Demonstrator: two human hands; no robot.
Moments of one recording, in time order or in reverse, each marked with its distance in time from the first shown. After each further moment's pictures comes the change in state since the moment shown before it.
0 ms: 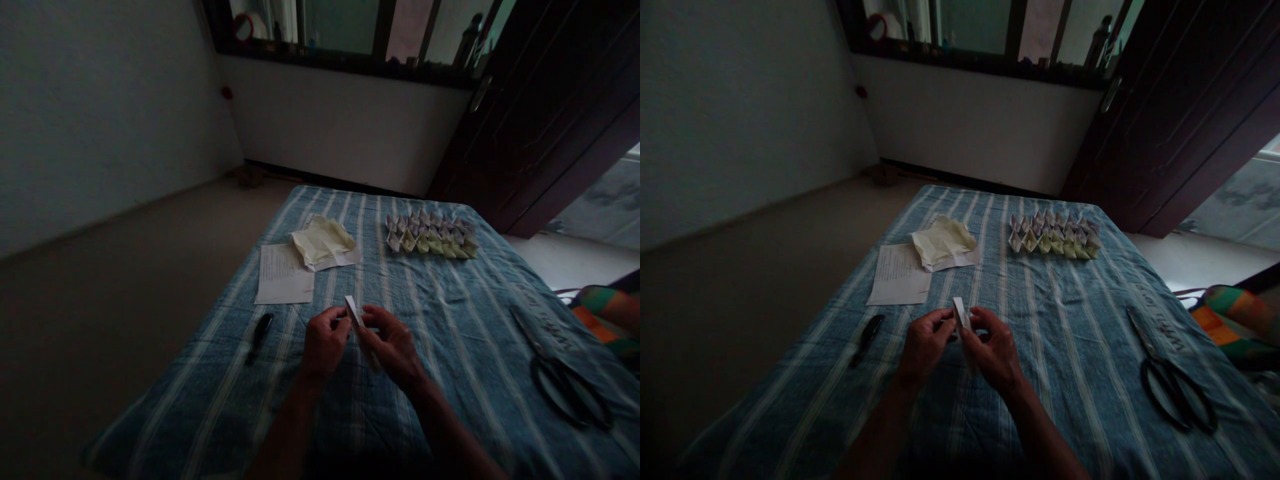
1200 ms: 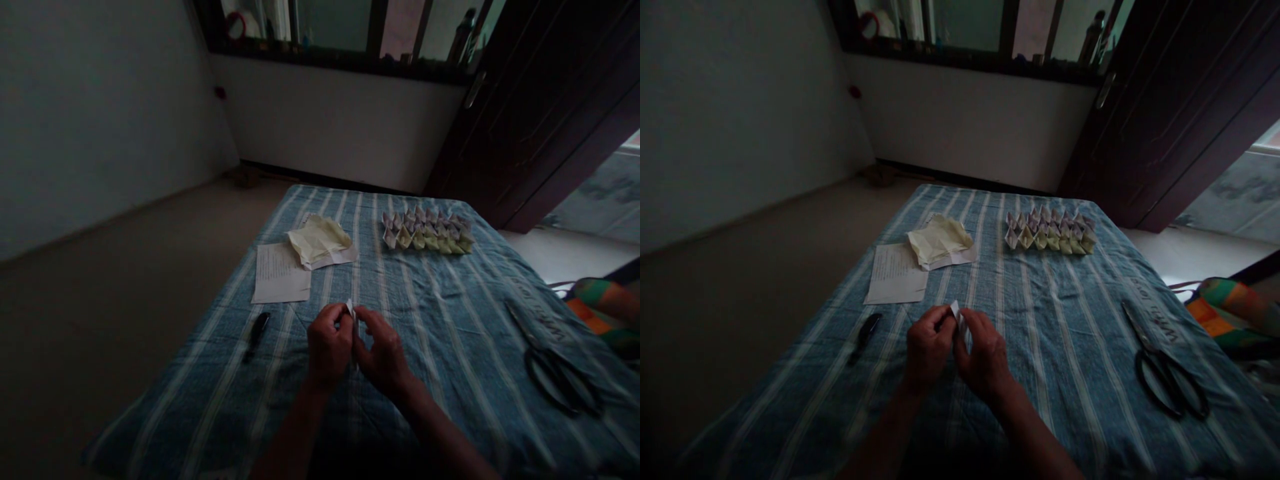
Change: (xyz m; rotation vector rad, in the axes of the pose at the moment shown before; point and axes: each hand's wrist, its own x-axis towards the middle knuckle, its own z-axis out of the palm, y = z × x) left_hand -0.011 0.006 0.015 0.286 0.170 0.246; right_hand -0.010 0.005 0.012 -0.513 0.148 -0.506
